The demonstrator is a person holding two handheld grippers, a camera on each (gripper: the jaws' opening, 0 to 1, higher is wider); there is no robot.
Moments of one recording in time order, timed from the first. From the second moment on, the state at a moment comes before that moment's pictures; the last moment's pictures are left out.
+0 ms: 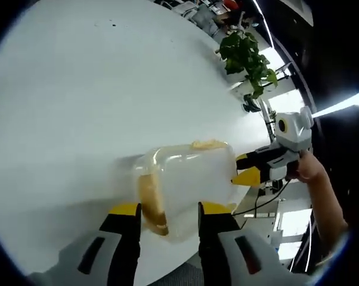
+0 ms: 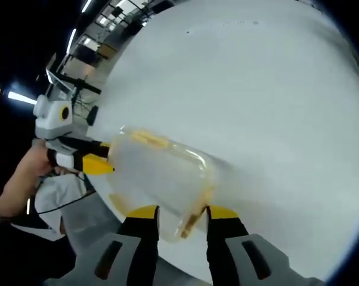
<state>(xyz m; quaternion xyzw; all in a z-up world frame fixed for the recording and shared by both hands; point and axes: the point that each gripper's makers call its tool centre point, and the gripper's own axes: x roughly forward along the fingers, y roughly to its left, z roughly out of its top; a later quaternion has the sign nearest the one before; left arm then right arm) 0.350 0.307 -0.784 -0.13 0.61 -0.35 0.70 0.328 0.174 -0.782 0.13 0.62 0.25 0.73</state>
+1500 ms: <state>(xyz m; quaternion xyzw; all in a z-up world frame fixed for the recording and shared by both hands) 0.344 0.311 -0.788 -0.11 0.62 -0.36 0.69 0.319 0.186 -0.787 0.12 0.64 0.24 0.72</state>
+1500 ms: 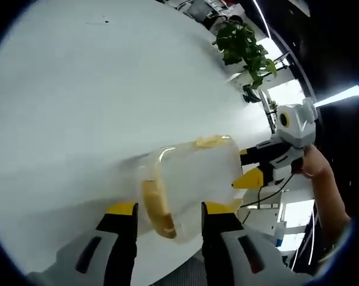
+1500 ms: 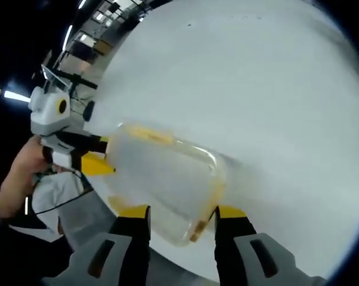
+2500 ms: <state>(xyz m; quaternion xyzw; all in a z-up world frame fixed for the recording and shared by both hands) 0.343 0.314 -0.784 -0.14 0.64 -0.35 0.67 0.323 0.188 -0.786 0.11 0.64 0.25 0.72</state>
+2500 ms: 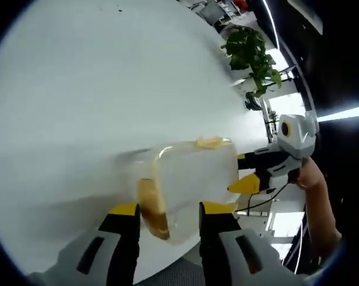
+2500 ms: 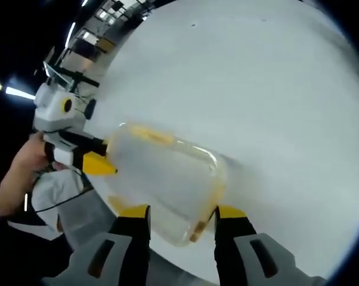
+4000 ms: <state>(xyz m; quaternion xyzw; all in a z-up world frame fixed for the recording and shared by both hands) 0.343 0.311 -0.780 -0.15 0.64 -0.34 0.67 0.319 0.189 -0.788 0.12 0.64 0.25 0.72</state>
